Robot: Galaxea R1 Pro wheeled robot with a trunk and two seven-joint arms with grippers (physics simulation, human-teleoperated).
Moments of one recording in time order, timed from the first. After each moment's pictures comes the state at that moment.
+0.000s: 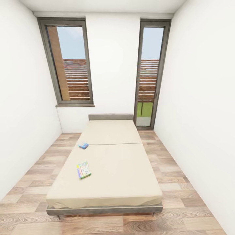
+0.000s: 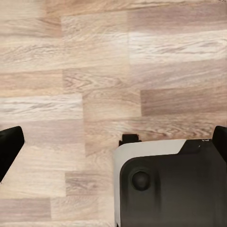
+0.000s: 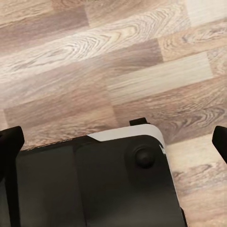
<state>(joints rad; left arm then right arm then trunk) -0.09 0.07 -0.01 -0.27 -0.01 -0.10 -0.01 -0.02 0.05 -0.07 -0.19 -0.17 -0.28 -0.02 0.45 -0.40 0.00</state>
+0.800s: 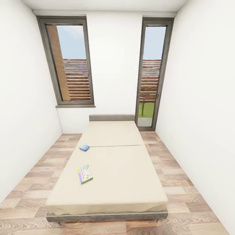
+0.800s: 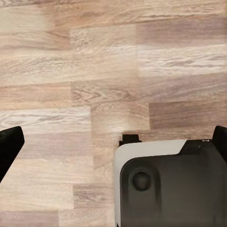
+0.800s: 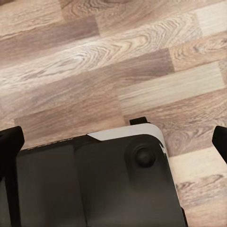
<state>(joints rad) -0.09 0.07 -0.01 -0.27 -0.01 -0.10 -0.01 -0.02 0.05 -0.07 -0.19 -0.17 -0.27 -0.02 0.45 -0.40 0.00</state>
